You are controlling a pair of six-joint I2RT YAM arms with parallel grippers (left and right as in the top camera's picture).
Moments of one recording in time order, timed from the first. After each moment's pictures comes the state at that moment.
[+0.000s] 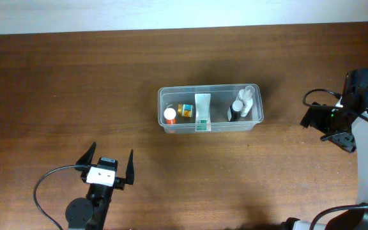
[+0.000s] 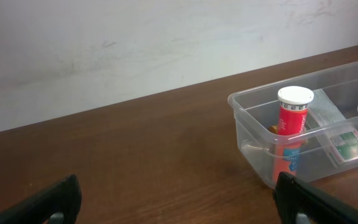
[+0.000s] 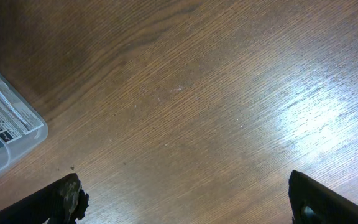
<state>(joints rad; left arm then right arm) -0.07 0.01 0.01 -0.07 0.12 0.16 -0.35 1.48 1.29 -1.19 0.02 0.29</state>
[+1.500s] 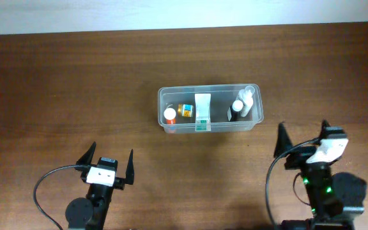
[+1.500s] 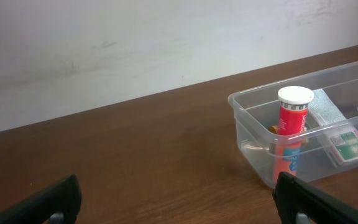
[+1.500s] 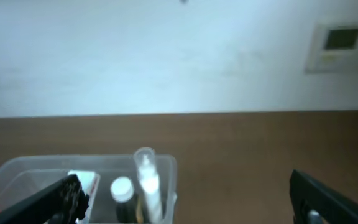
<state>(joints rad) -0.07 0.01 0.01 -0.07 0.12 0.16 -0.07 0.31 0.43 -0.21 -0.13 0.04</state>
